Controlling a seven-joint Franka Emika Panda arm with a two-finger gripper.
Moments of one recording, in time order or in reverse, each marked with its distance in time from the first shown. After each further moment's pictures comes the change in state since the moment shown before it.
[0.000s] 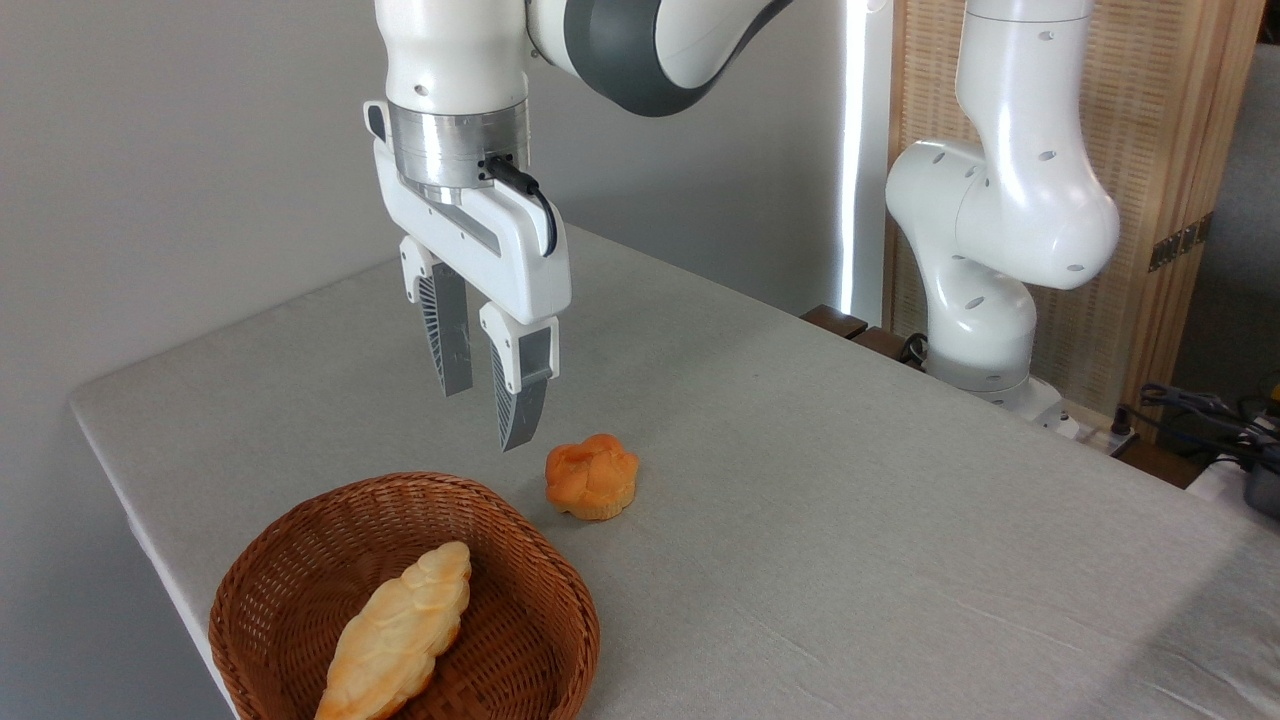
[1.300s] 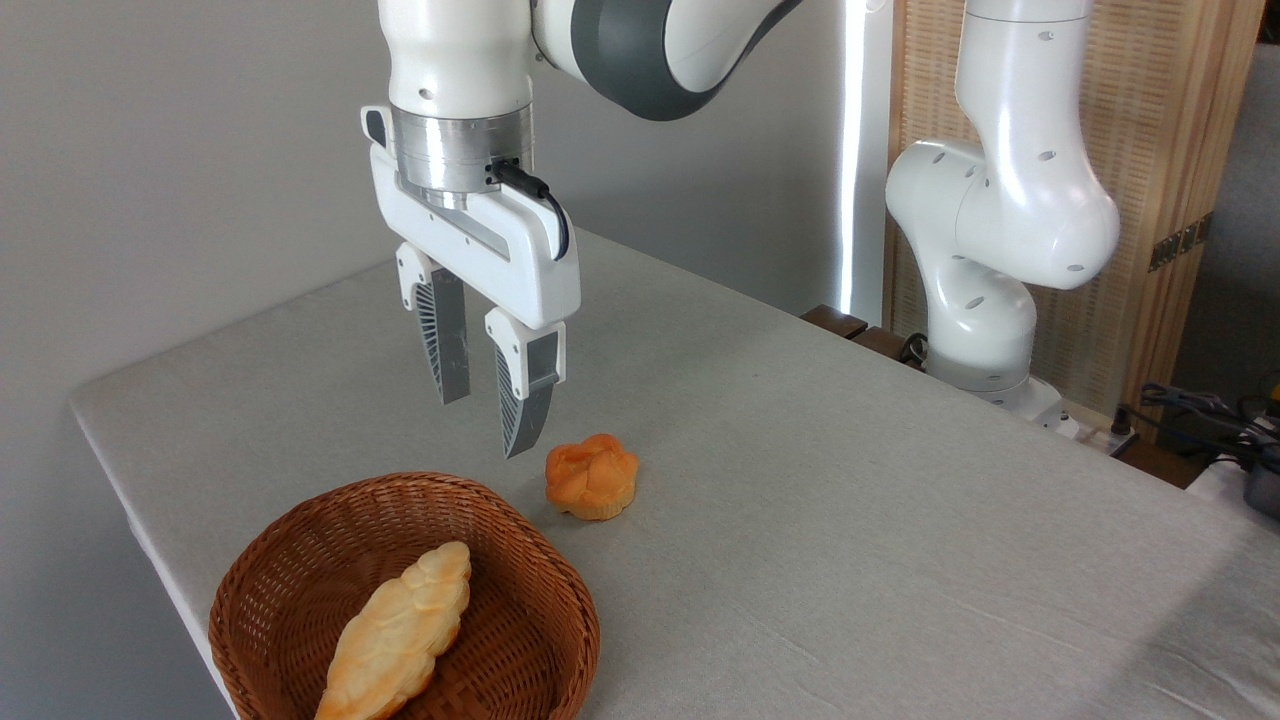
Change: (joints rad) arm 0.001 0.003 0.015 0.001 0.000 0.016 -0.042
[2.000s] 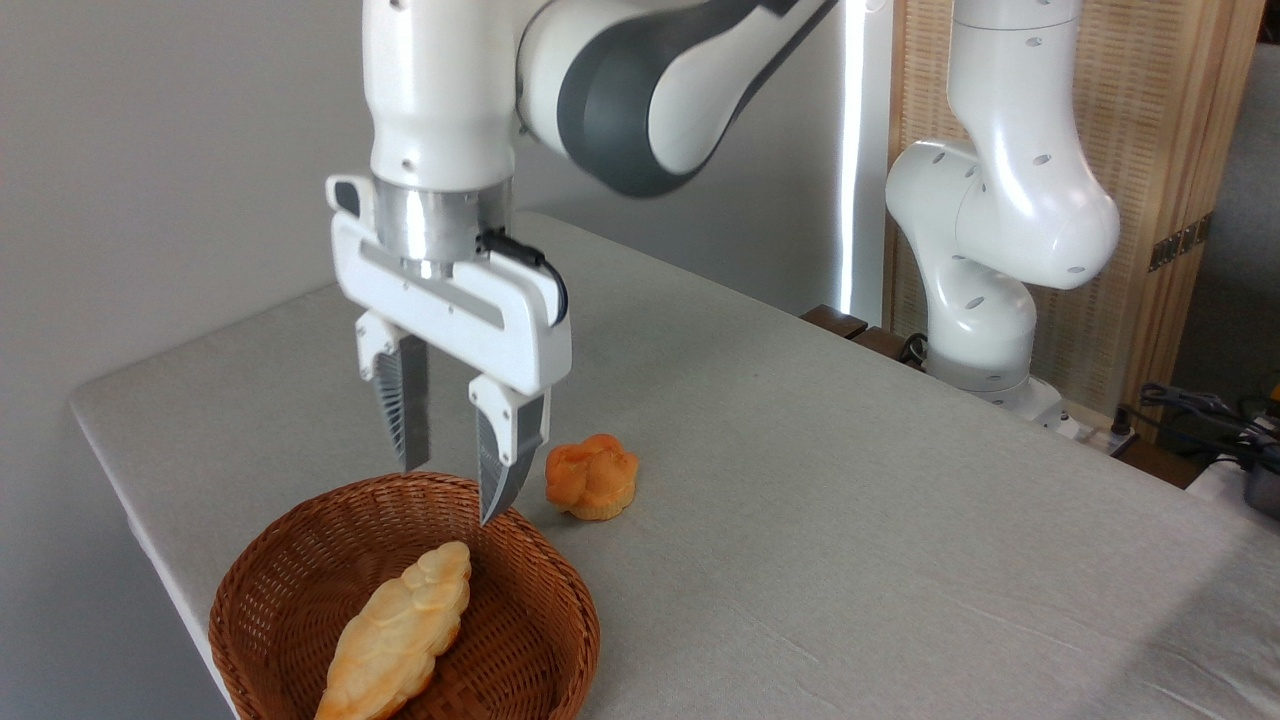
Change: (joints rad) arm 0.002 0.099 0.017 -0.005 0.000 0.176 -0.189
